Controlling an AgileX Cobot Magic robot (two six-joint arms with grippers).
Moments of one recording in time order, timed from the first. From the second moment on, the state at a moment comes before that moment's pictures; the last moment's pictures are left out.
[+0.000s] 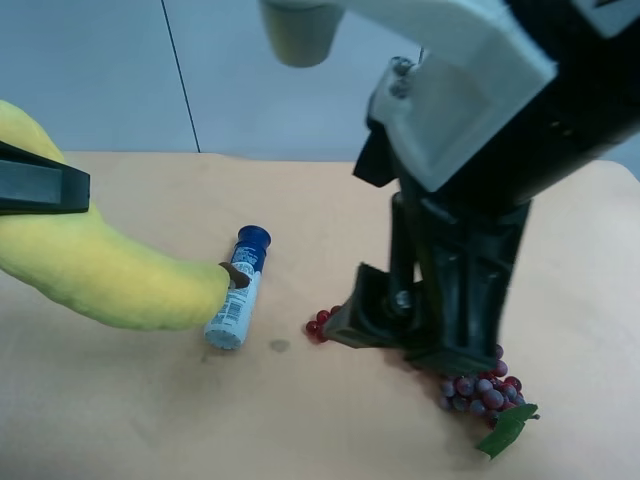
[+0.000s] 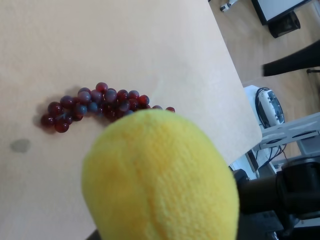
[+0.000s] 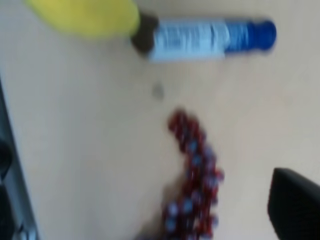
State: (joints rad) left arm -0.08 0.77 -0.68 -0.98 0.98 0.41; right arm 1.15 1.25 -1.21 -0.12 1.11 -0.26
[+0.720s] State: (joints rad) left arm -0.08 0.77 -0.68 -0.99 1.01 0.41; right arm 1.15 0.76 -0.87 -0.12 1.22 0.02
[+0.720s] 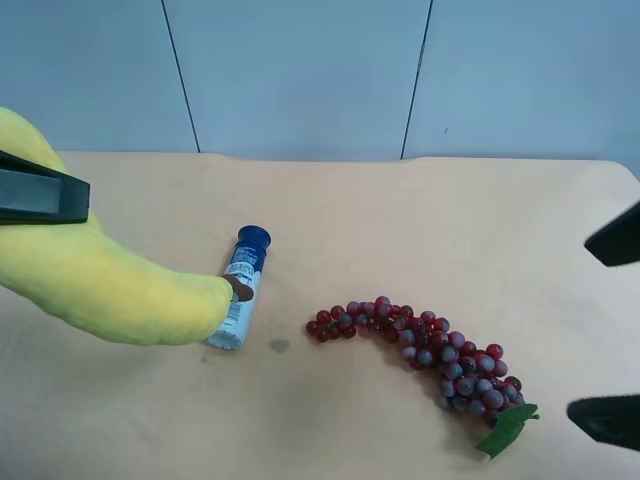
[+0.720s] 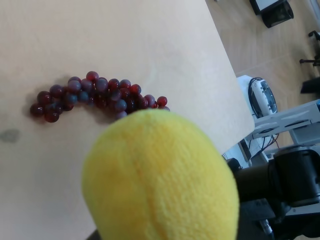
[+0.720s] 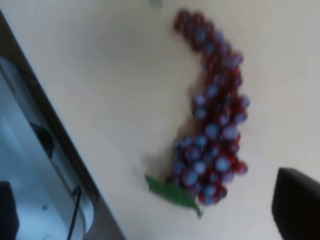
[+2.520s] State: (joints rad) left arm -0.08 0.77 -0.68 -0.99 0.94 0.41; right arm 0.71 0.00 -0.51 -0.13 1.08 0.09
